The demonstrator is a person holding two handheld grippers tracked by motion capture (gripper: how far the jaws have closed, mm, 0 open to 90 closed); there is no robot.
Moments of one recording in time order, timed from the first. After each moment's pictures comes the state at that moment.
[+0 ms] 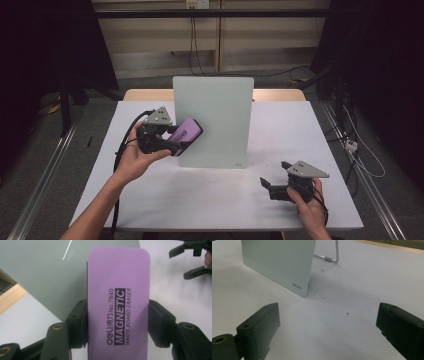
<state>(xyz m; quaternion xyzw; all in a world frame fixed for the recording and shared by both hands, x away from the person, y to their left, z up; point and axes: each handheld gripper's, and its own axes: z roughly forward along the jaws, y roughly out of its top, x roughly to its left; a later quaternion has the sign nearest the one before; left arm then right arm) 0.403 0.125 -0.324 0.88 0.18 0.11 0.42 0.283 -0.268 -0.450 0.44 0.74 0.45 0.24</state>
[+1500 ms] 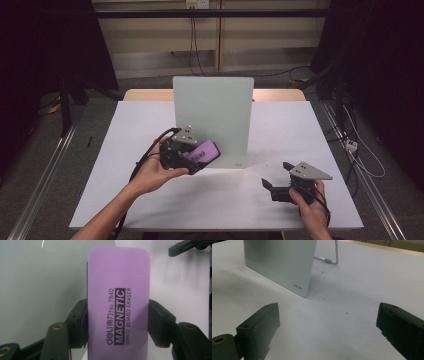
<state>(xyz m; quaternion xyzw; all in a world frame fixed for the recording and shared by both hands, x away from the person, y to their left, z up) 0.384 0.081 -0.358 0.92 0.15 0.05 0.37 0.278 -0.271 -0.448 0.44 0.74 0.45 0.24</state>
